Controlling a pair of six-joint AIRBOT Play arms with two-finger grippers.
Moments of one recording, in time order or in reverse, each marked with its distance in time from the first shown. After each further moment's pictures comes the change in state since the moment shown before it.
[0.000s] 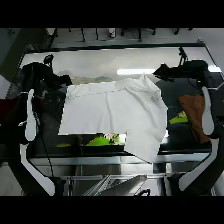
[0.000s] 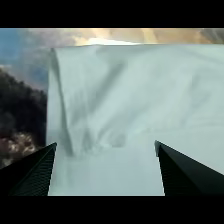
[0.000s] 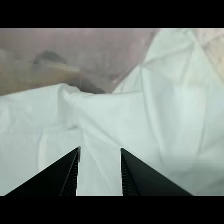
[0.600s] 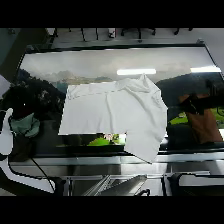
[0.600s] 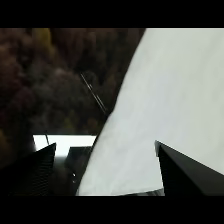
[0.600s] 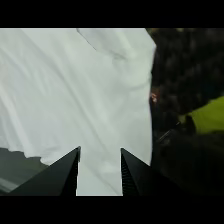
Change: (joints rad) left arm 0.246 0.279 -0.664 -0.125 0.140 0.153; right arm -0.345 0.423 -0.650 -0.196 -0.296 -0.040
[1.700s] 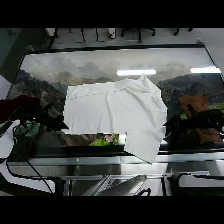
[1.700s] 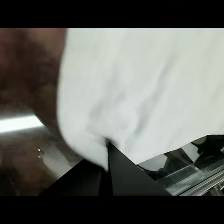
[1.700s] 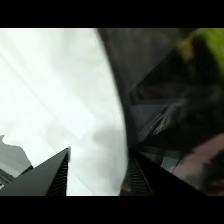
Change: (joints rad) left arm 0.005 0.030 -0.288 -0.169 -0.050 0.154; right arm 0.071 -0.008 -0.400 0.034 0.202 -0.109
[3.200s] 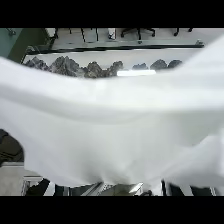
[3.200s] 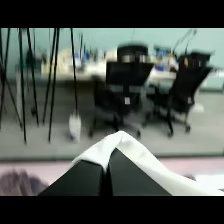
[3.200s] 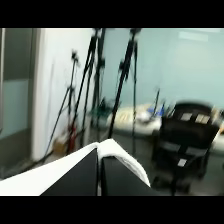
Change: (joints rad) left arm -0.021 0.941 0.733 -0.040 -0.235 -0.178; right arm 0.081 0.717 1.114 0.133 0.182 -0.023
